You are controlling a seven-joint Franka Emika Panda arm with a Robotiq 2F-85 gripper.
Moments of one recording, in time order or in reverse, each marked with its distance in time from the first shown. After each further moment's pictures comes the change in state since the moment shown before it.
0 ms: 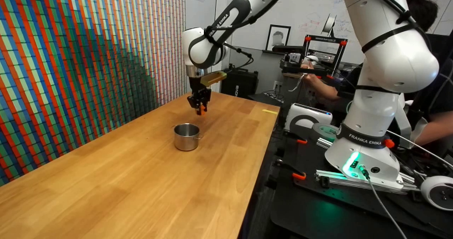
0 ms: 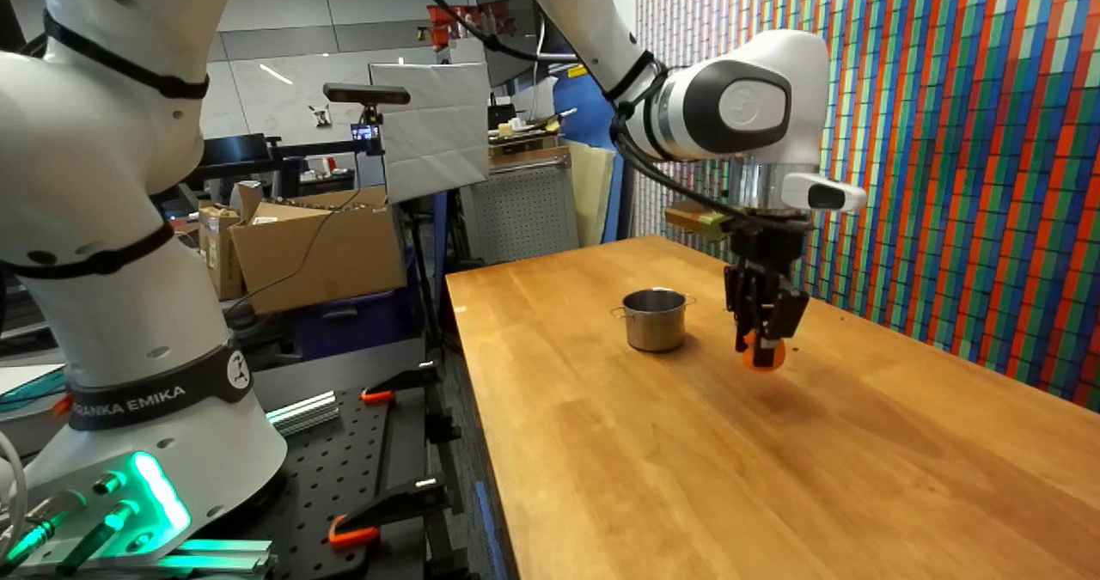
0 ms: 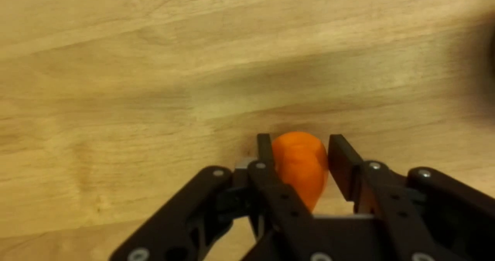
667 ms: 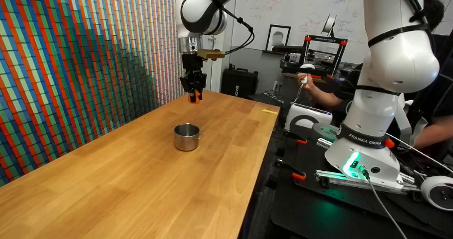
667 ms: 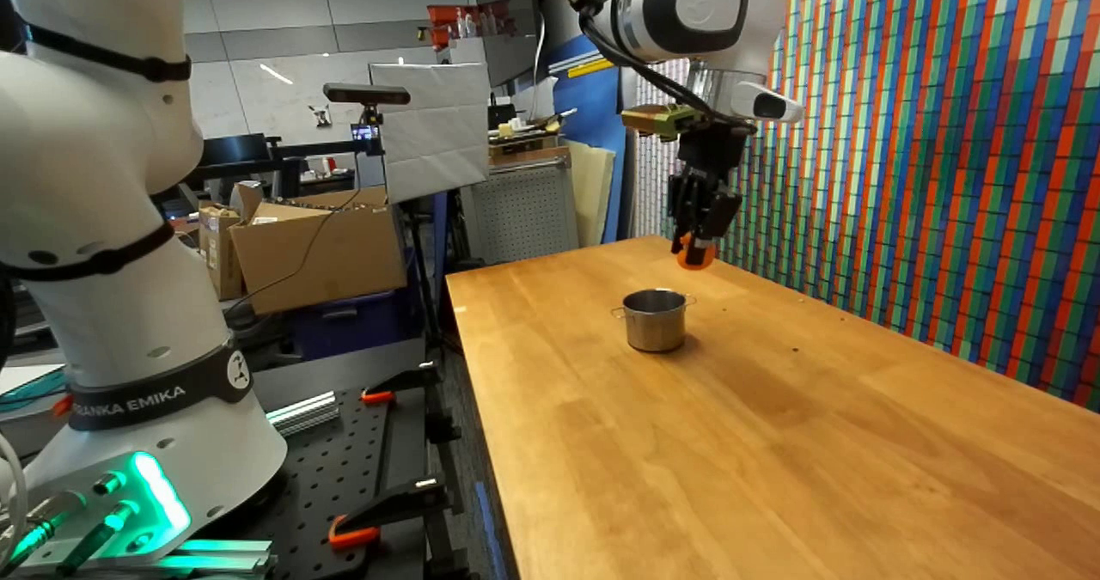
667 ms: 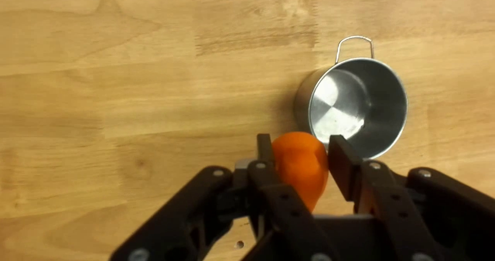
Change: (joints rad) arm 0.007 -0.198 0.111 -0.024 0.157 -0.238 -0.103
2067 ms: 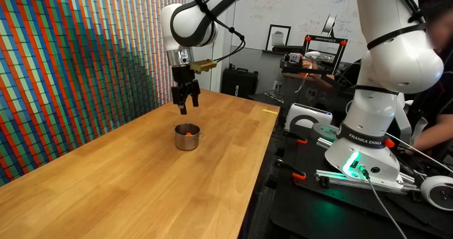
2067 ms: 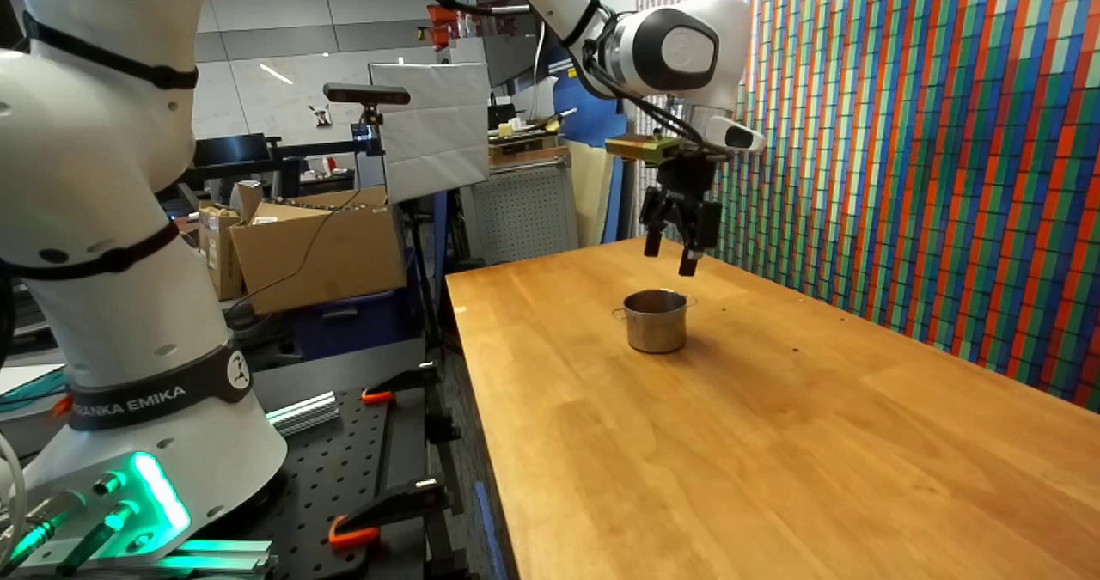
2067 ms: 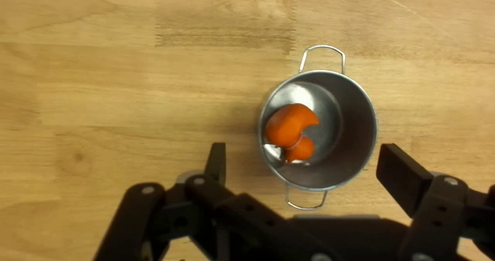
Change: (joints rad) arm 0.081 0.080 0.017 0.037 -0.062 0.017 -0.001
